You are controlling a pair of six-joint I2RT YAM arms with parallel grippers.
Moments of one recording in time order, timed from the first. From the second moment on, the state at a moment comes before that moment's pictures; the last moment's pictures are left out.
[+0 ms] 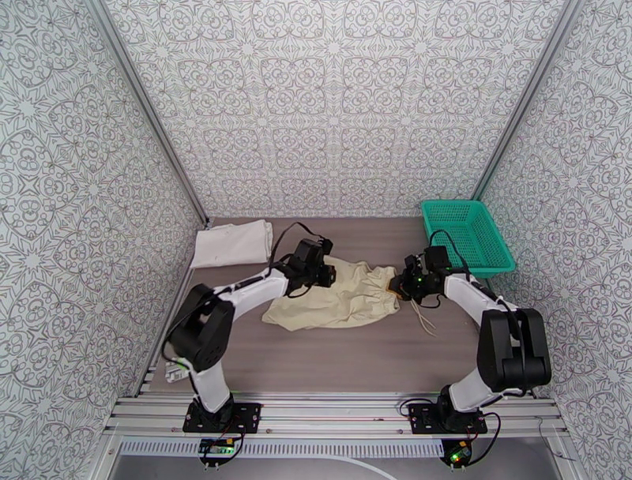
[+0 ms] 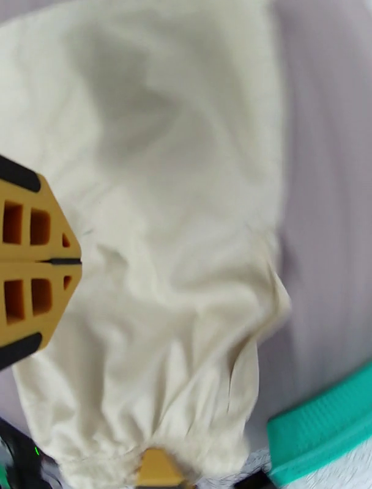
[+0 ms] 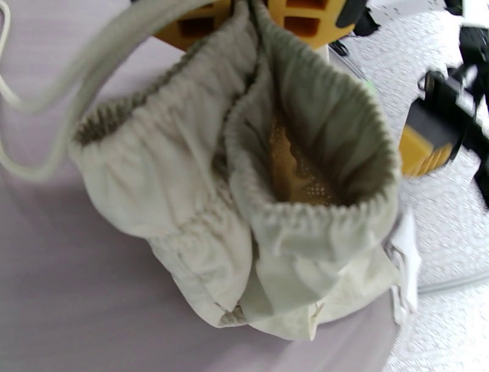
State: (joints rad) left arm -0.58 1.89 1.27 -0.23 0.29 -0.50; right arm 0.05 1.58 1.01 -0.60 -0.66 0.50
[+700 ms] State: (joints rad) left arm -0.60 2.20 1.51 -0.23 0.45 -0.95; right arm 0.09 1.55 1.16 -0.77 -0.54 0.36
